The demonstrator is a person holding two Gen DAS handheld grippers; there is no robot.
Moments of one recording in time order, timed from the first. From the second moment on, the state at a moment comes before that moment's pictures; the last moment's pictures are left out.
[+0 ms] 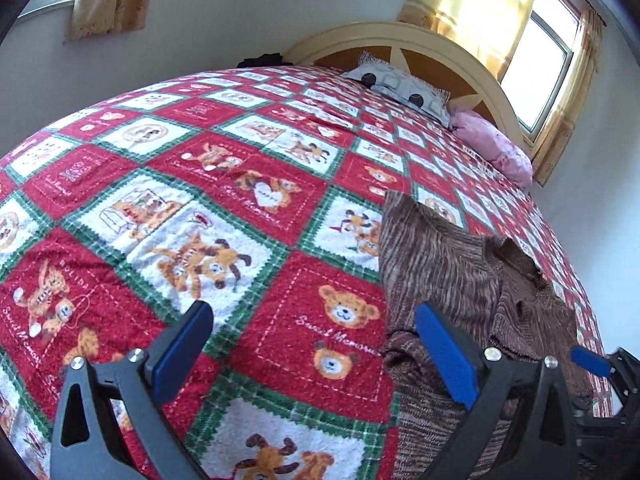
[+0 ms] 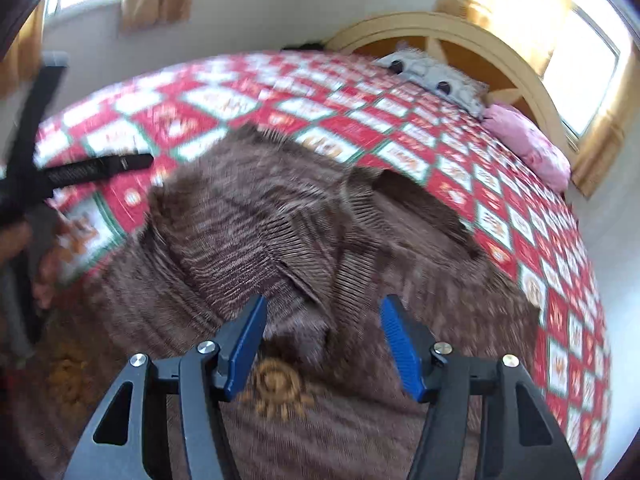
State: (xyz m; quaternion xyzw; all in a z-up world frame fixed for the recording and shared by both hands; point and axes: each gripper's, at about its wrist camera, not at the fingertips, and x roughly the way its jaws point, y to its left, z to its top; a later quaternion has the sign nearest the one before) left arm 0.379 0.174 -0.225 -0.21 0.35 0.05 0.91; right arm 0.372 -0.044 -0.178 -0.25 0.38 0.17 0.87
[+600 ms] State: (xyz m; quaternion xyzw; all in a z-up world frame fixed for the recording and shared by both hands) left arm 0.388 0.167 -0.229 -0.20 0.36 0.02 0.91; right arm 0.443 -0.114 -0.193 -0.10 0.46 0.07 0.88
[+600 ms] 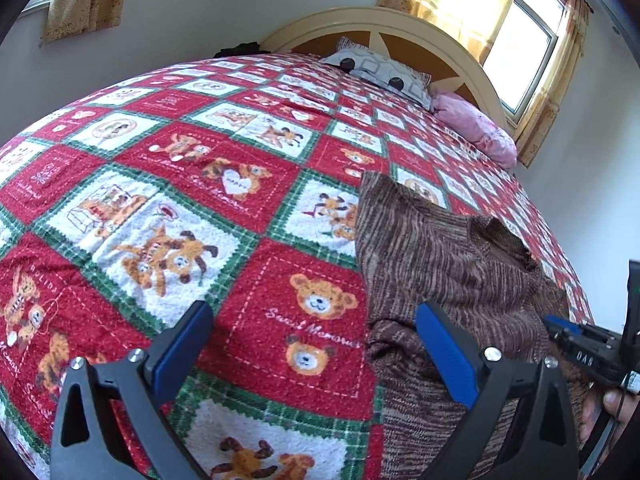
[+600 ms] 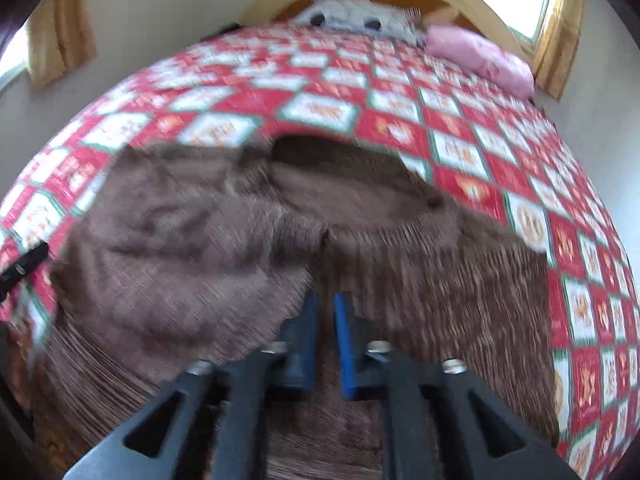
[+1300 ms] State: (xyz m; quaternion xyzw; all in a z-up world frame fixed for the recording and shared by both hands) left arm 0.391 0.159 -0.230 -0.18 0.37 0.00 0.91; right arm 0.388 -0.119 -0.190 -0.02 0.46 0.16 0.87
